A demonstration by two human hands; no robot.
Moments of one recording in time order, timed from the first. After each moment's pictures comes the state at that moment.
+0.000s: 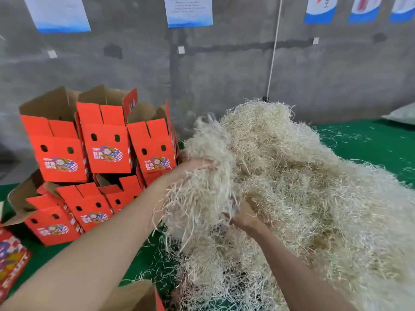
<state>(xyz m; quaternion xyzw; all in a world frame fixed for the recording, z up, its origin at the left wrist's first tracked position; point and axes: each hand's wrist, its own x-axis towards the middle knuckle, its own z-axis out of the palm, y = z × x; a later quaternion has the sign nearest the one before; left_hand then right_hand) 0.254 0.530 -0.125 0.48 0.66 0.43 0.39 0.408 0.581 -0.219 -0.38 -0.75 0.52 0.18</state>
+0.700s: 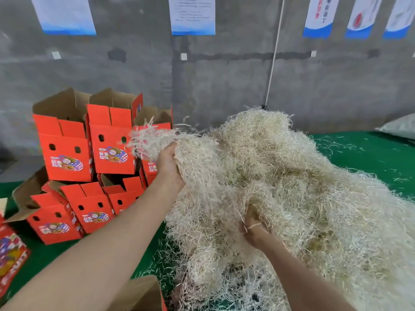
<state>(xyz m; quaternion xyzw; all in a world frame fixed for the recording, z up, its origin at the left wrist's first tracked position) 0.261 0.503 -0.101 0.16 0.40 0.80 0.42 0.433 0.601 -0.281 -0.47 -0.81 0.35 0.04</state>
